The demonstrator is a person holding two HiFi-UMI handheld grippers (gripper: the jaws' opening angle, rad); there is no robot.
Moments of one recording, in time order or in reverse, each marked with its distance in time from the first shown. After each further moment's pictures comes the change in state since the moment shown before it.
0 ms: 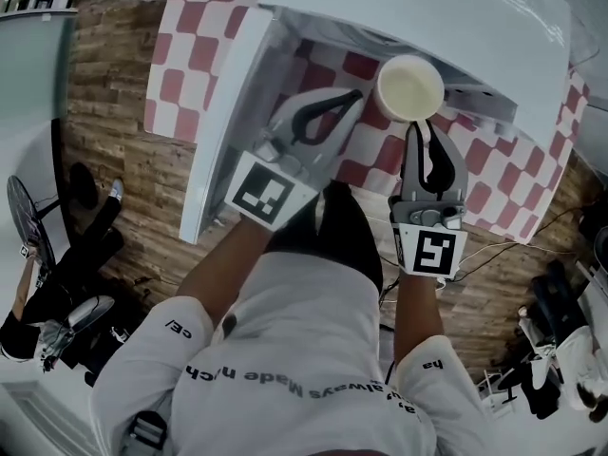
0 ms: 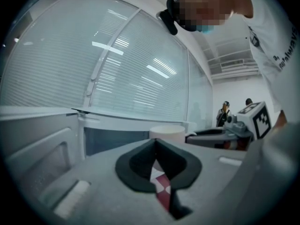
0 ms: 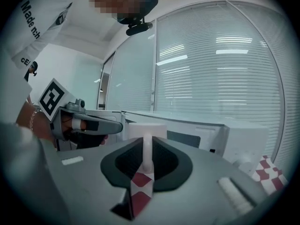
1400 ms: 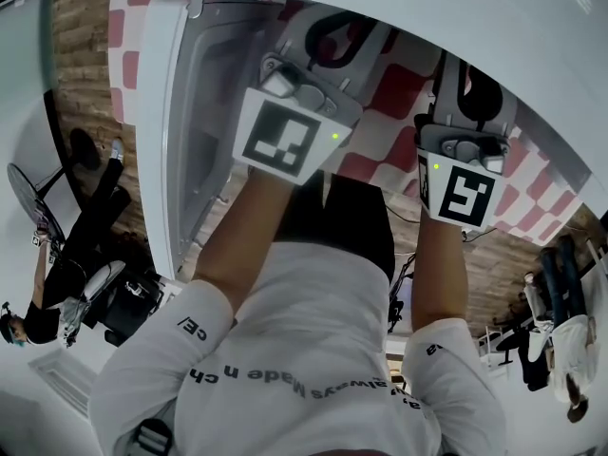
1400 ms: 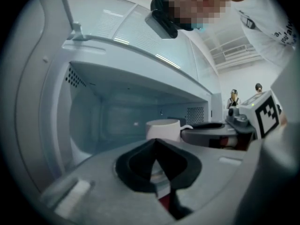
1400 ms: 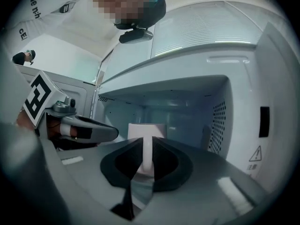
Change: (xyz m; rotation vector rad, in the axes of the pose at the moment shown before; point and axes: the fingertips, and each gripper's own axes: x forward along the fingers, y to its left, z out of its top) left arm 0.099 0.108 -0.092 0.103 0.019 0.090; right arm 0.146 -0.056 -0.087 -0.034 -0.057 -0.043
